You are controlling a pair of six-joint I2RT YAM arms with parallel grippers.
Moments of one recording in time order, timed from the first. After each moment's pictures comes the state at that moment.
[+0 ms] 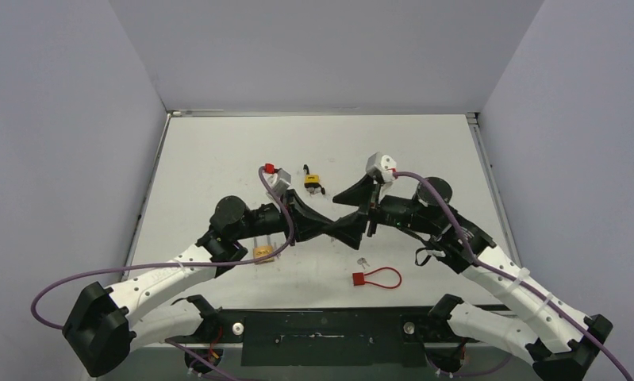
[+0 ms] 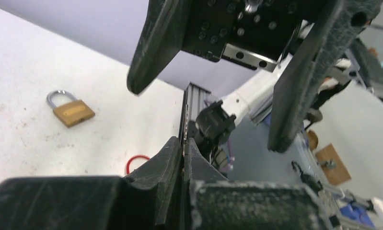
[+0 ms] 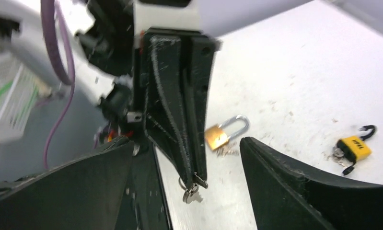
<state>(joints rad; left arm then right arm) -0.77 1.06 0.61 0.62 0.69 -0.60 0.75 0.94 0.98 -0.19 -0.62 0.14</state>
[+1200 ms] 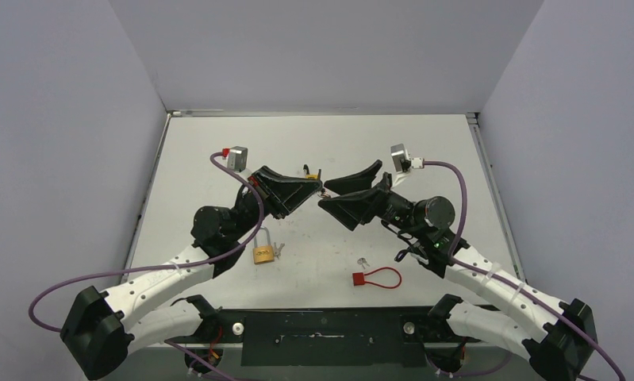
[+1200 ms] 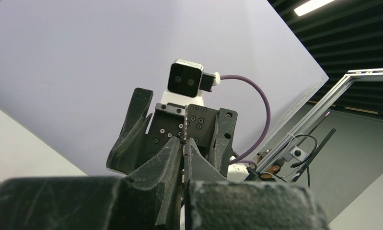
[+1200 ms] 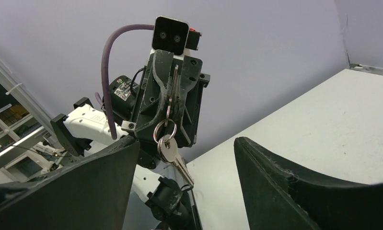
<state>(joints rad) -0.77 1.03 0.62 1.01 0.26 -1.15 0.76 0.94 0.69 0.65 -0.42 0.72</state>
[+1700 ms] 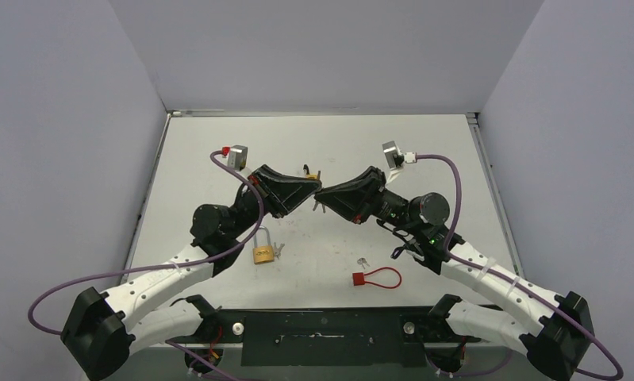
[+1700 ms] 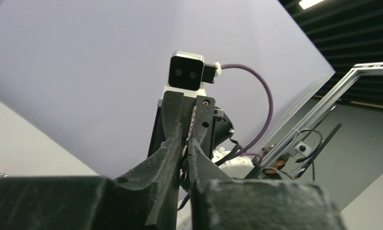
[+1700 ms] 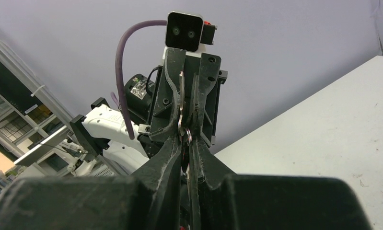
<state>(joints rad) -0.75 1.04 0.62 1.02 0.29 -1.15 0.76 1.00 0.72 0.68 -0.44 0.80</state>
